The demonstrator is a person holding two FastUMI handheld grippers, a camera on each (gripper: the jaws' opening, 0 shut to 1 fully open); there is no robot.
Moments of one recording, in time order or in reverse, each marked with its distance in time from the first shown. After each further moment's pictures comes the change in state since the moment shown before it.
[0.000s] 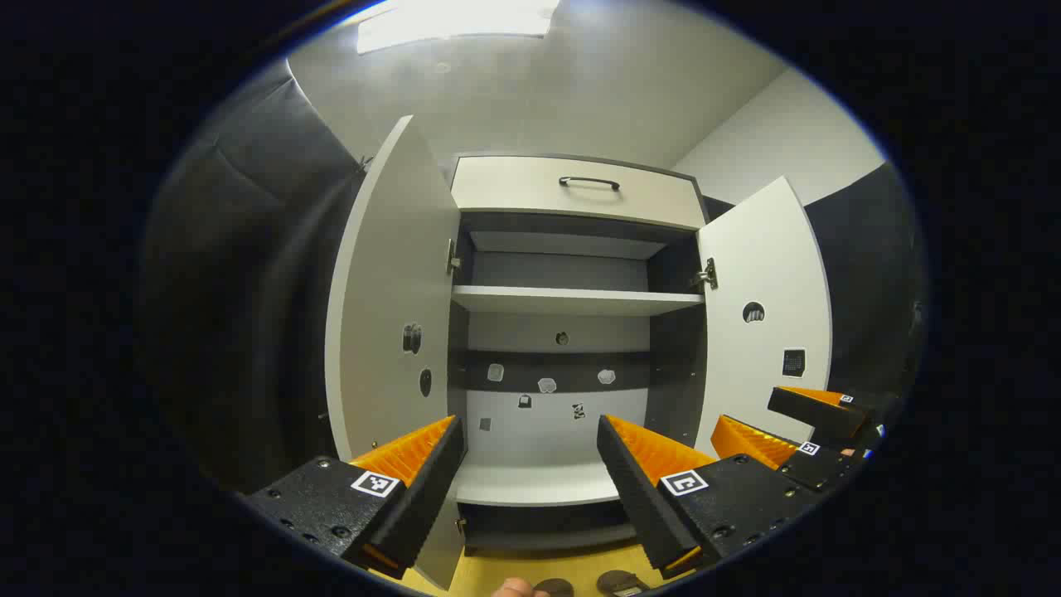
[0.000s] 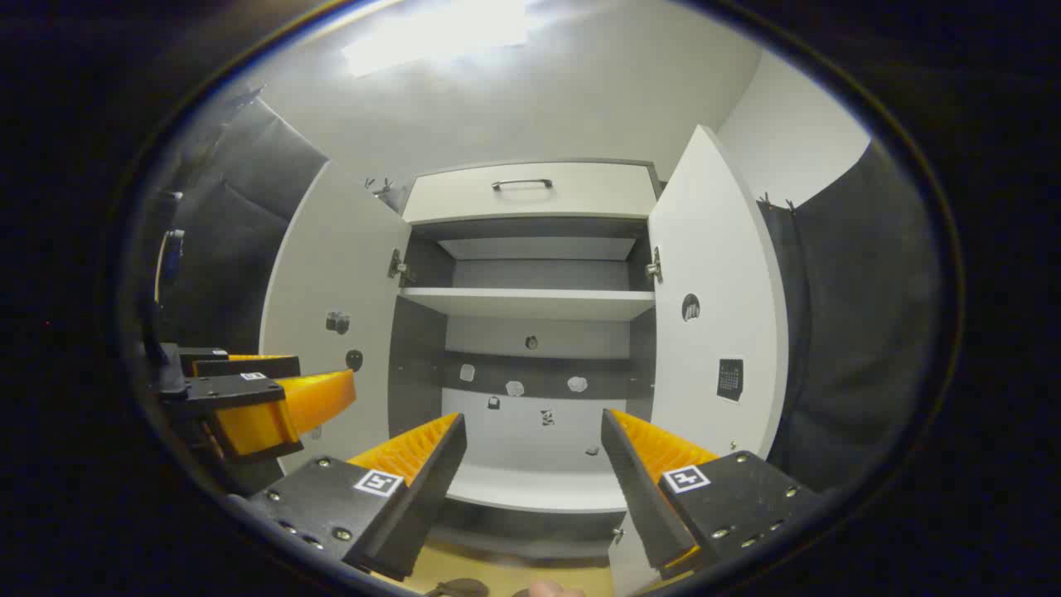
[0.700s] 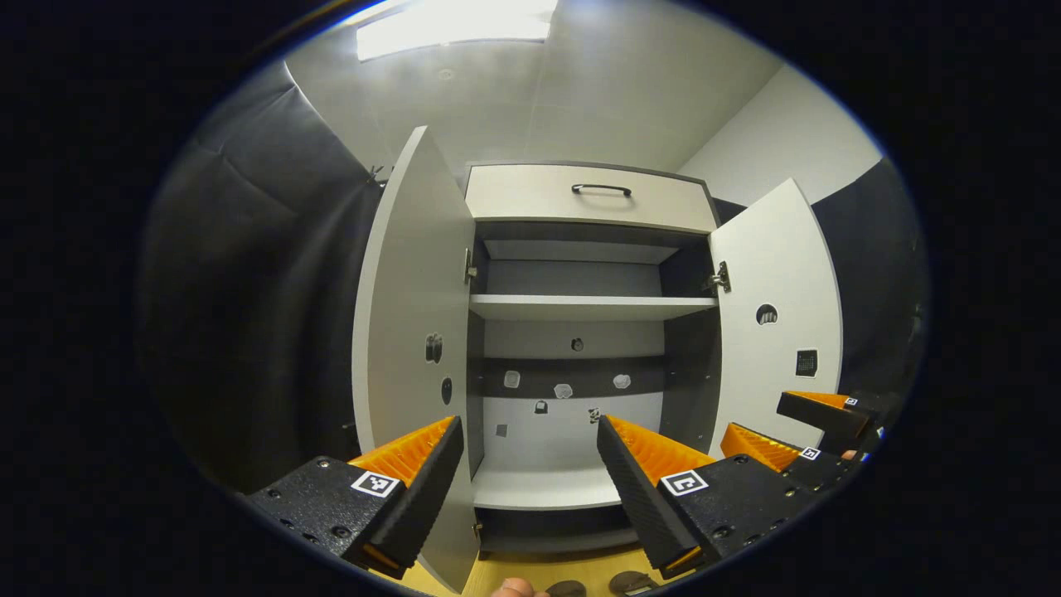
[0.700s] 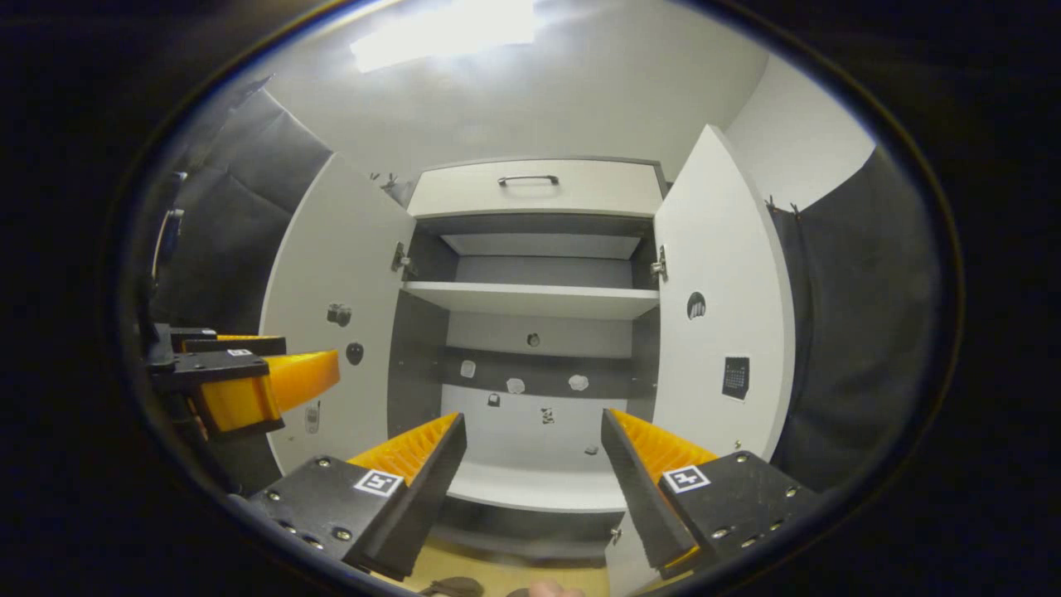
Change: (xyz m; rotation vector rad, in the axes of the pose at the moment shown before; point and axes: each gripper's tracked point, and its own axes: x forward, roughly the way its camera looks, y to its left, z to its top) left arm -0.004 0.019 0.008 0.020 -0.025 0.045; right arm 0.004 0.007 -0.007 -0.014 0.005 0.004
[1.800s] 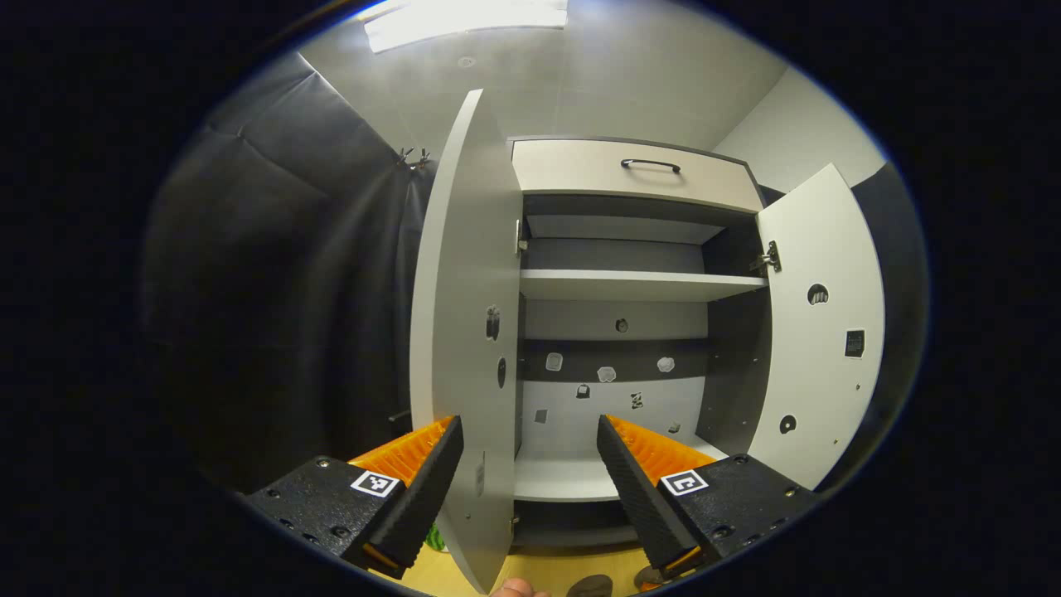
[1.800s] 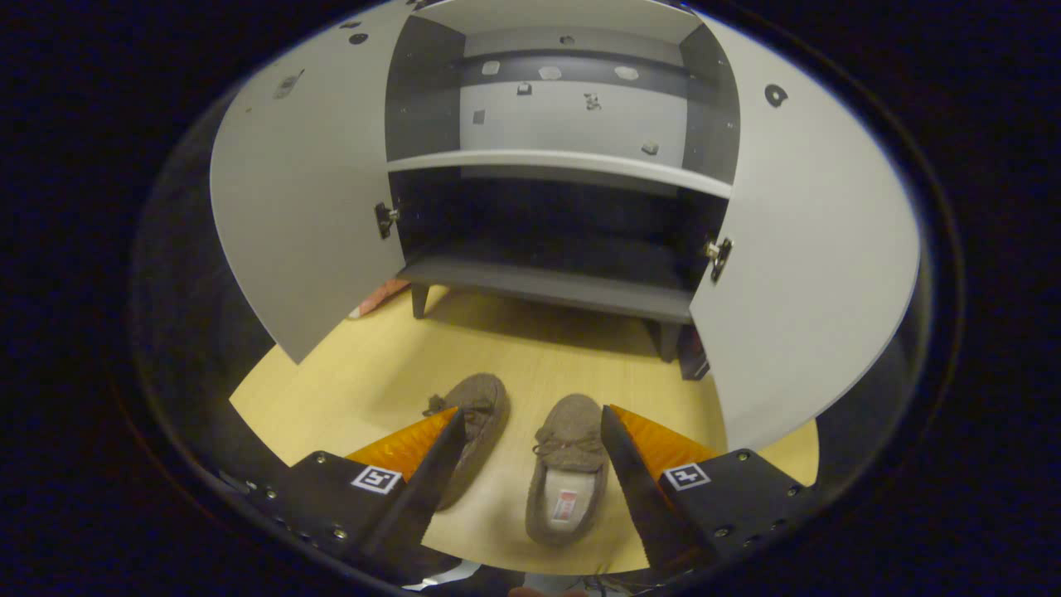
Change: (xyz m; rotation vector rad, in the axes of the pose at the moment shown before) left arm 0.014 0.063 -0.026 0.006 0.062 0.110; right arm -0.108 0.034 -0.427 0.002 0.937 0.092
